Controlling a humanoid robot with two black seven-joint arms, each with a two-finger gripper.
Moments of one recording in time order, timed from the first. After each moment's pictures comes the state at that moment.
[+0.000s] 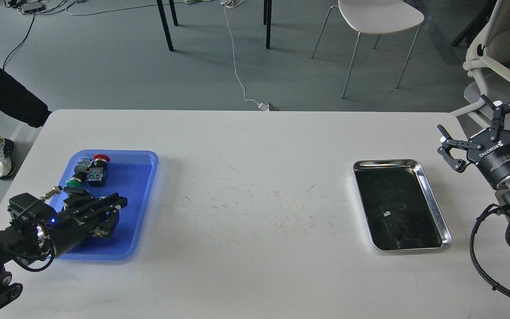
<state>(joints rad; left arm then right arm) -0.36 0.74 -0.41 -1.00 1.85 0.37 -0.40 0.36 -0.71 0.84 1.02 0.21 0.49 0.26</state>
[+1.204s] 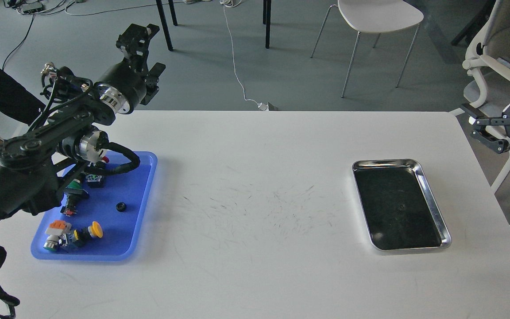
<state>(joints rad) -0.92 0.36 -0.50 -0.85 0.29 0.01 -0.32 0.46 -1.19 0.77 1.42 -0.15 0.47 0.15</state>
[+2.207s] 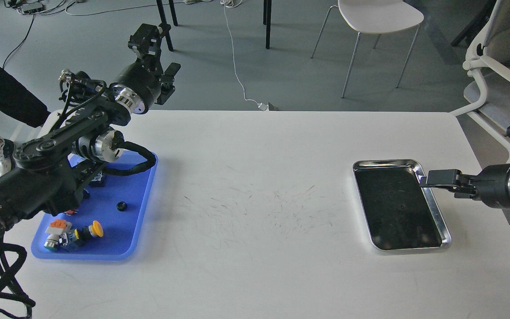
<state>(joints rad) -0.91 0.33 -0.52 -0.85 0.29 0.00 -0.33 1.01 -1.04 0.03 1.38 -1.01 0.49 -0.10</state>
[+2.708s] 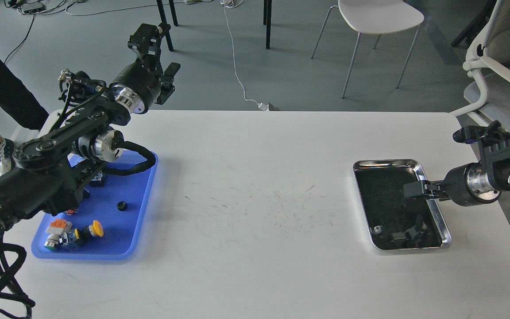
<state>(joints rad) -0.91 0.33 -0.52 -0.86 0.29 0.01 -0.33 1.19 -0.82 -0.28 1.20 -1.02 0.49 -0.10</state>
